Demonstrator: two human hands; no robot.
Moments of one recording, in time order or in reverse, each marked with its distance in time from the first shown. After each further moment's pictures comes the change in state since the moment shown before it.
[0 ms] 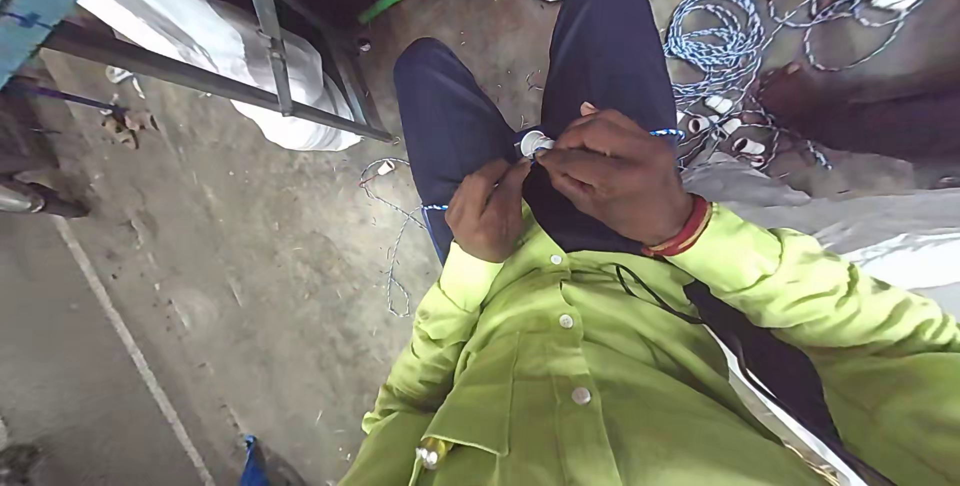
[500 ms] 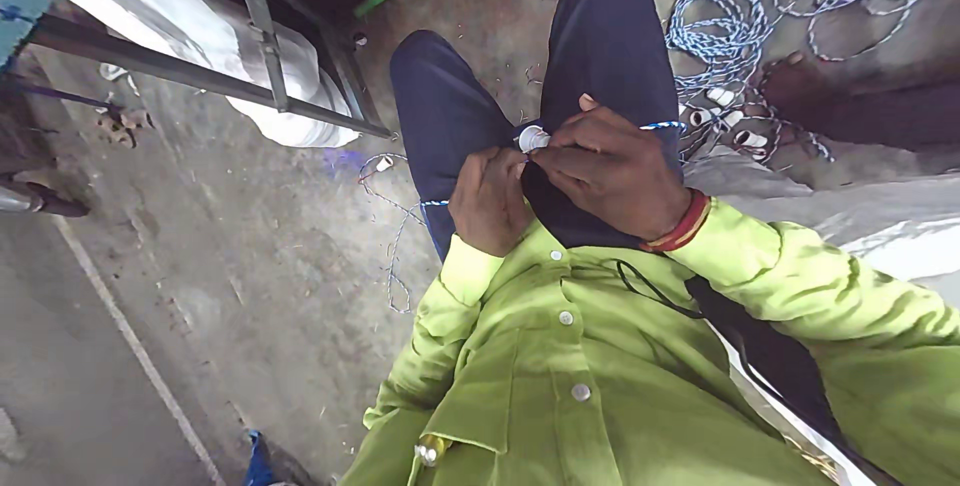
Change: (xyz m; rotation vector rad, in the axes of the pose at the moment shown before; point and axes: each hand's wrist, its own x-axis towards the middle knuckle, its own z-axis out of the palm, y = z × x) left_hand 0.005 0.001 0.000 -0.039 -0.191 -0.192; right_hand -0.003 0.002 0.003 0.013 -0.080 0.016
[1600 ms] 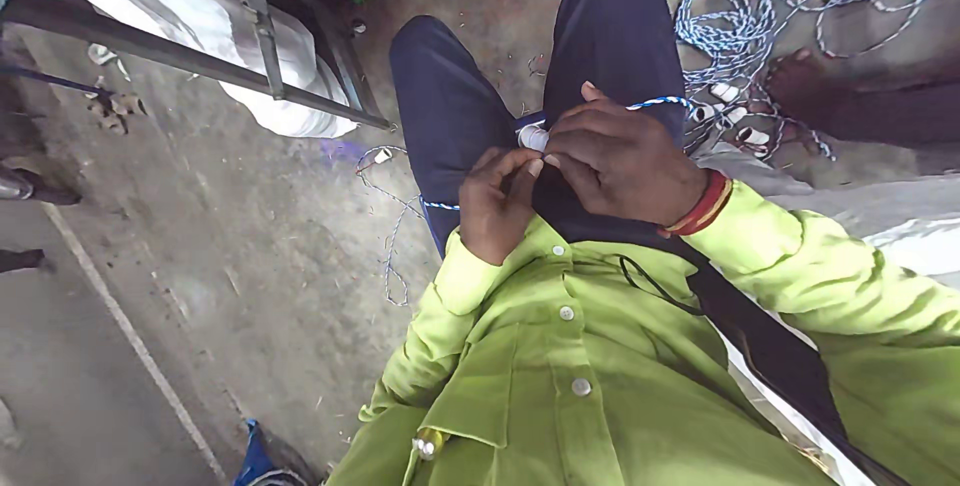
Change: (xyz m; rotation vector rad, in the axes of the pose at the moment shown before) left_hand 0.010 0.022 -0.019 -0.459 -0.289 -0.458; right_hand 0.002 0.013 -0.007 0.093 -0.160 -0.043
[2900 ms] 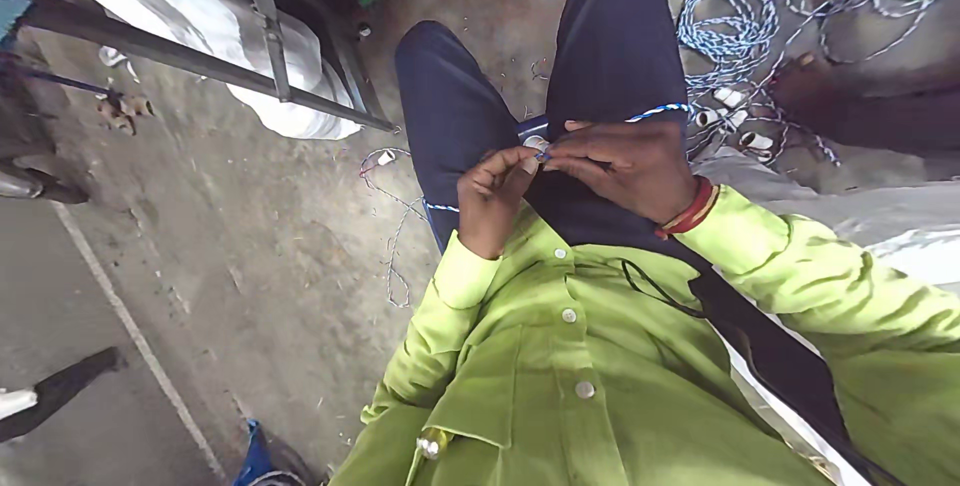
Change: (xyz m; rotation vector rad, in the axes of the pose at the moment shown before) left_hand 0.004 -0.004 0.000 -0.411 0.040 -0.154; right_hand -0.009 0.010 0.008 0.205 0.167 0.038
